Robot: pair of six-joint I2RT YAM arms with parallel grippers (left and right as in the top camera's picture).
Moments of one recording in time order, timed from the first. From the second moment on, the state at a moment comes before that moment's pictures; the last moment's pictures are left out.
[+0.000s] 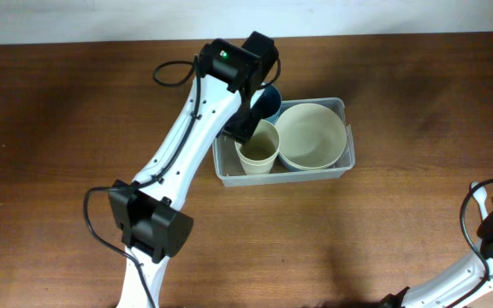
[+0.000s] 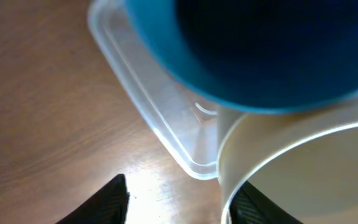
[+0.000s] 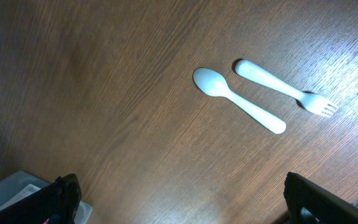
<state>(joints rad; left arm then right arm) -0.54 2.21 2.41 -1.69 -0.15 -0.07 -0.76 2.09 2.32 -1.67 -0.08 0.26</state>
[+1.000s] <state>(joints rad) 0.30 1.95 2.56 -1.66 -0.37 -0.30 -0.76 2.09 2.32 -1.67 -0.08 0.26</state>
